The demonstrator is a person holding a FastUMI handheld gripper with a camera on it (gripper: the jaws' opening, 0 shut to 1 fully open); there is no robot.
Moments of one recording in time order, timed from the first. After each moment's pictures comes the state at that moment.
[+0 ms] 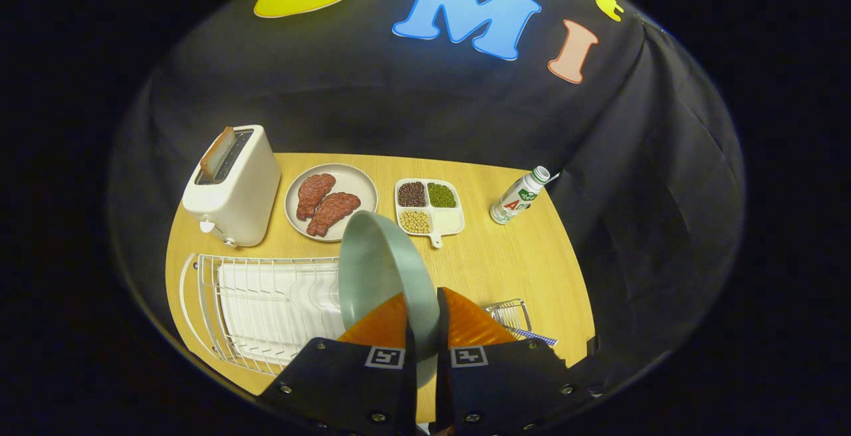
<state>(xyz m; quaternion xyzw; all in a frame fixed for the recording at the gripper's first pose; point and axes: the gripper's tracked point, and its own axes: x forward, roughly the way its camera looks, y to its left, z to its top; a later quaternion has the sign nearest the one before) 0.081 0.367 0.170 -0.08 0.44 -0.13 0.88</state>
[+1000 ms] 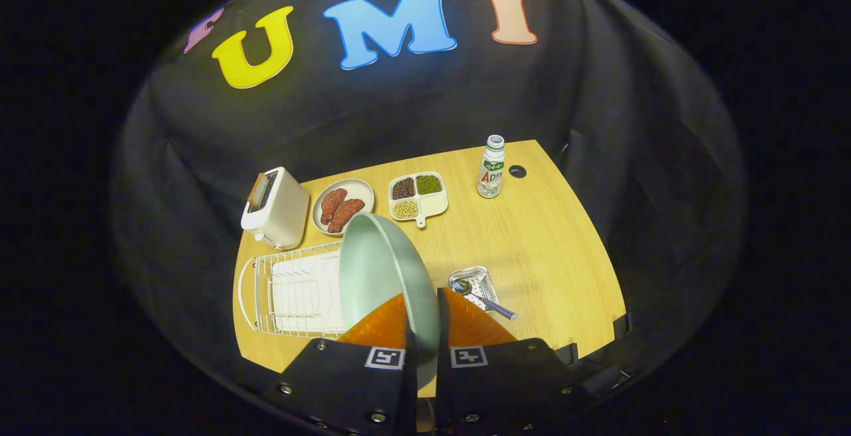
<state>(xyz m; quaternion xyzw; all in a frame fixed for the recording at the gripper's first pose) -0.030 0.234 0.221 0.10 0.43 -0.02 0.90</state>
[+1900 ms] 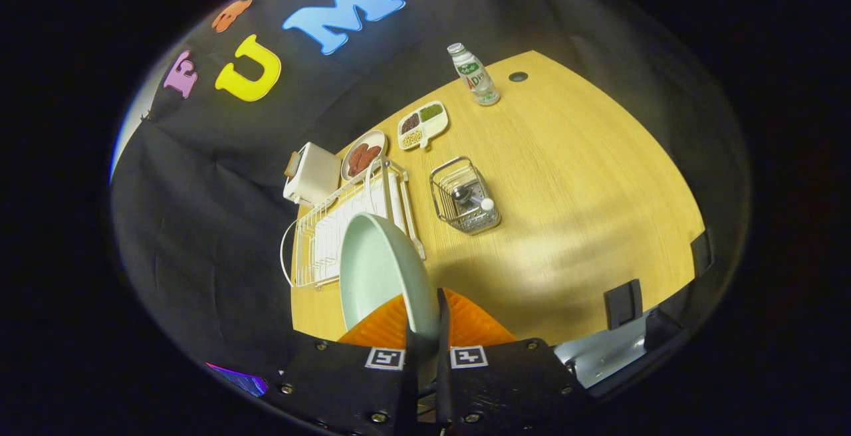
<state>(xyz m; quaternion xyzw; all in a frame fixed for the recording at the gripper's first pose) -0.158 0.193 0.076 0.29 0.47 0.11 0.83</state>
